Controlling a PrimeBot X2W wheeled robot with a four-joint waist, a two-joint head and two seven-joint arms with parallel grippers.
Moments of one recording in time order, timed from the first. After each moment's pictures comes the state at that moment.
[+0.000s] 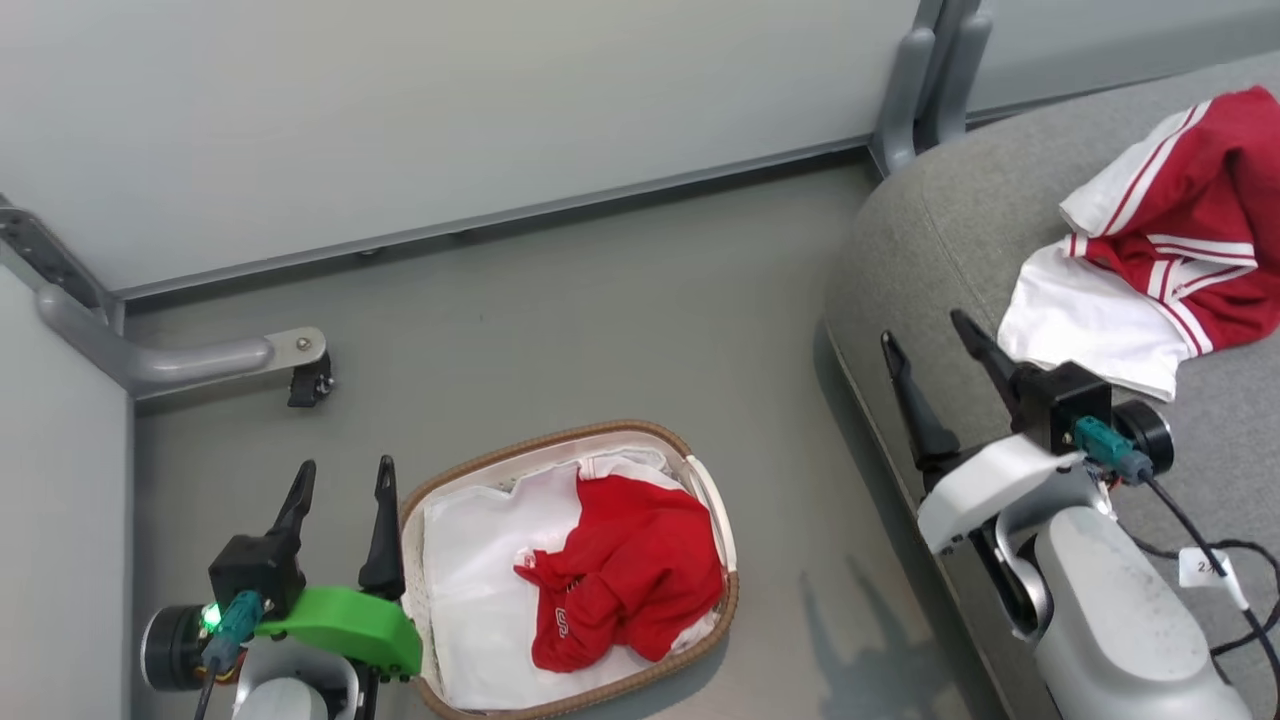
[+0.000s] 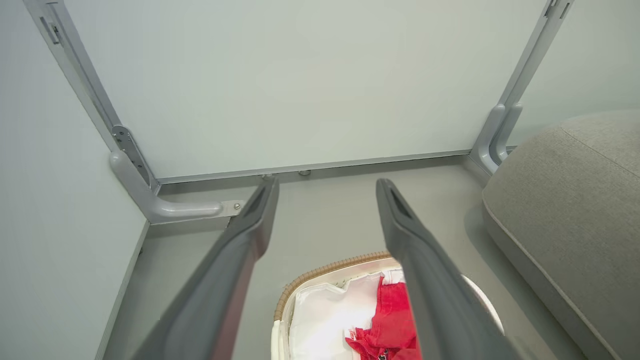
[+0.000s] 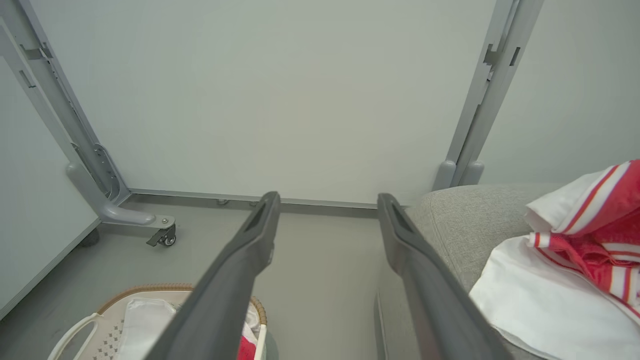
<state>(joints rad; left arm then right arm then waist) -0.17 0.06 -0.05 0.43 -0.17 -0.12 -0.26 -0.42 -0.13 0.18 0.47 0.18 0.13 -0.26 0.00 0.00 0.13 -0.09</state>
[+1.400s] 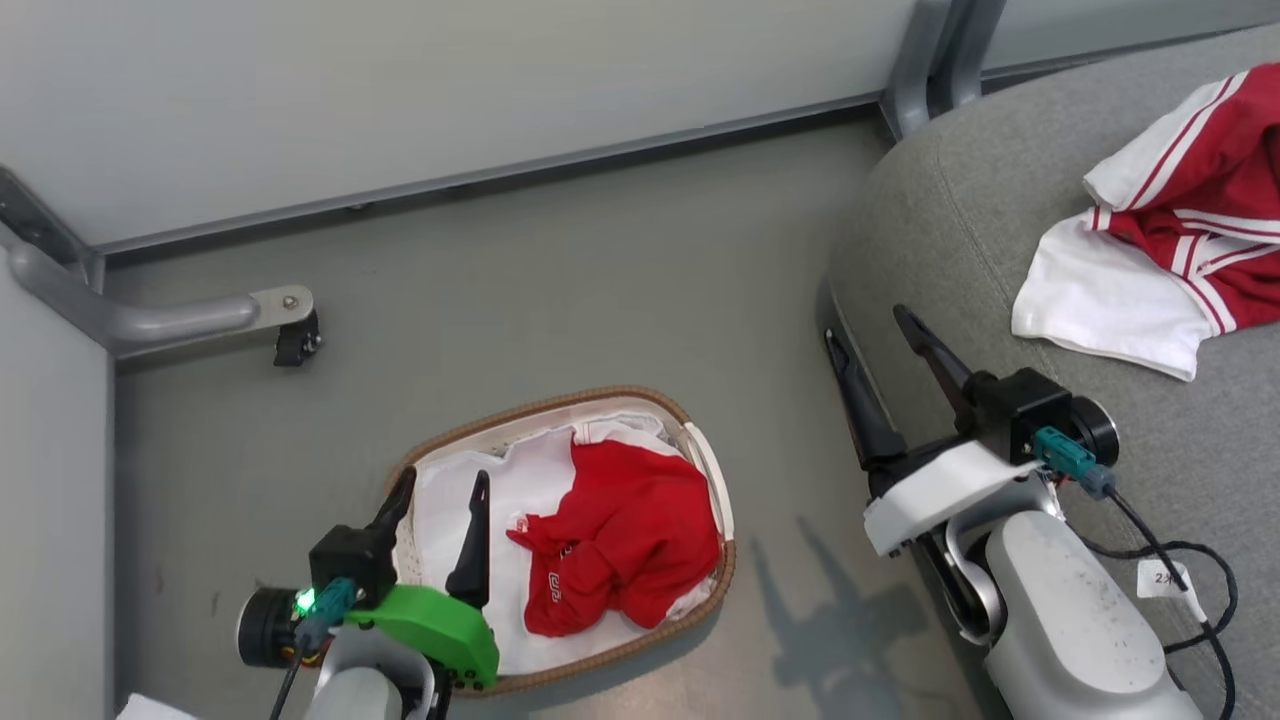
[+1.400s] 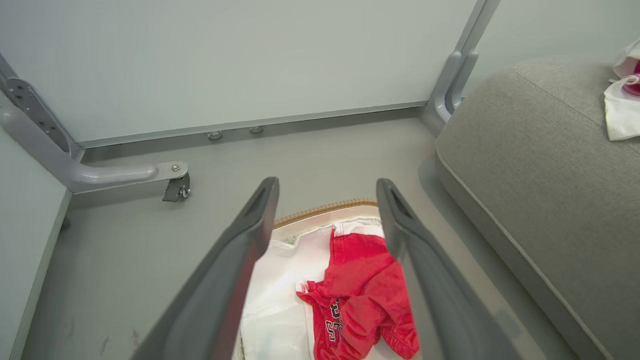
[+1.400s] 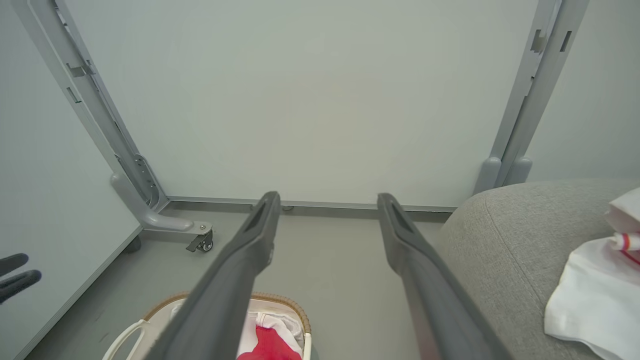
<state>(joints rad) -0.19 0.05 -0.22 0.51 -0.23 -0.12 -0.26 -0.37 -0.05 0.21 0.37 0.19 0.13 -0.26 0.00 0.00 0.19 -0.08</state>
